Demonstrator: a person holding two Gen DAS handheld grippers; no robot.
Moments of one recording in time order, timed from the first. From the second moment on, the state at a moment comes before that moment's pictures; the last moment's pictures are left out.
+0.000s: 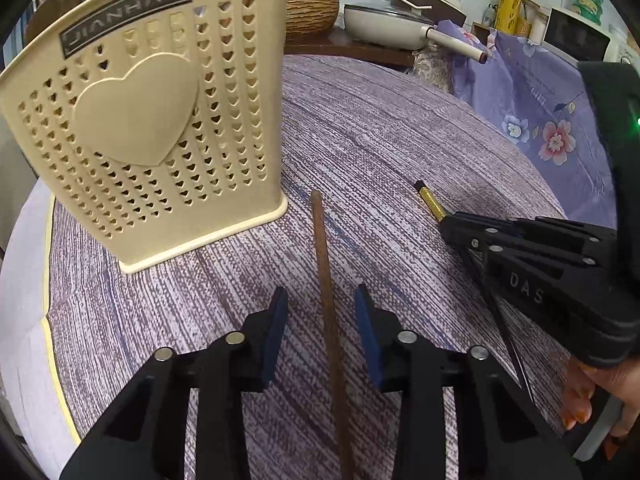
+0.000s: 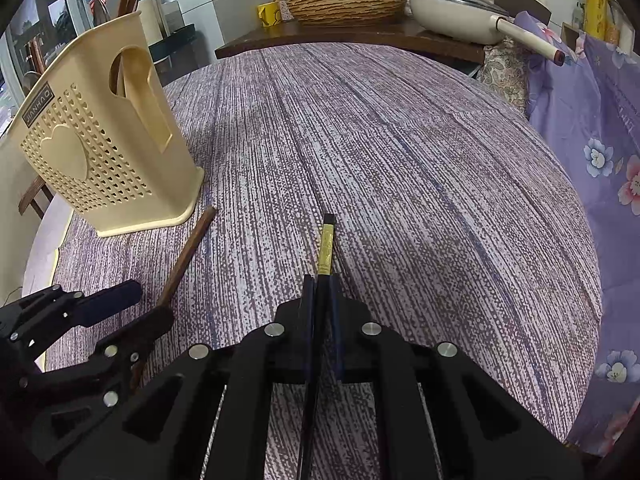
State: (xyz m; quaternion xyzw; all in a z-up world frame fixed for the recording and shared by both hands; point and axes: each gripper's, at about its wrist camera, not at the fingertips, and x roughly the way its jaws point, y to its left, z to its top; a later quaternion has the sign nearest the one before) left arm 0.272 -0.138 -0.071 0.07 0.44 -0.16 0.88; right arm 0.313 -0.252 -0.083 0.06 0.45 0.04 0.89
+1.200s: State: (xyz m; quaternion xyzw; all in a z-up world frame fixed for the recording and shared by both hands) left arm 0.267 -0.112 -0.032 0.02 0.40 -0.16 0.90; right arm 0.302 -0.258 -0.061 0.11 0.41 0.08 0.90
